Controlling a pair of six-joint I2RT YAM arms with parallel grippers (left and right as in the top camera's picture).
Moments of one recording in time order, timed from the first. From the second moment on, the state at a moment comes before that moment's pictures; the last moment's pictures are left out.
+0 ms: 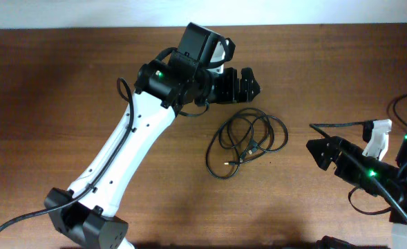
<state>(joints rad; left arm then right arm) -0.52 1.75 1.83 -0.97 0.42 -0.54 -0.33 0.90 1.07 -1.18 -0.66 0.24</state>
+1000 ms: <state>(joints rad) -0.52 1.75 1.83 -1.45 -0.03 -0.73 -0.11 1.14 1.07 -1.11 -0.66 0.18</state>
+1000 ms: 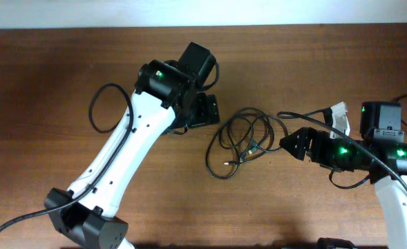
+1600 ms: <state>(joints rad) -0.52 1.75 1.26 -0.92 0.07 -0.97 -0.11 1.12 1.06 -1.08 -0.61 0.31</state>
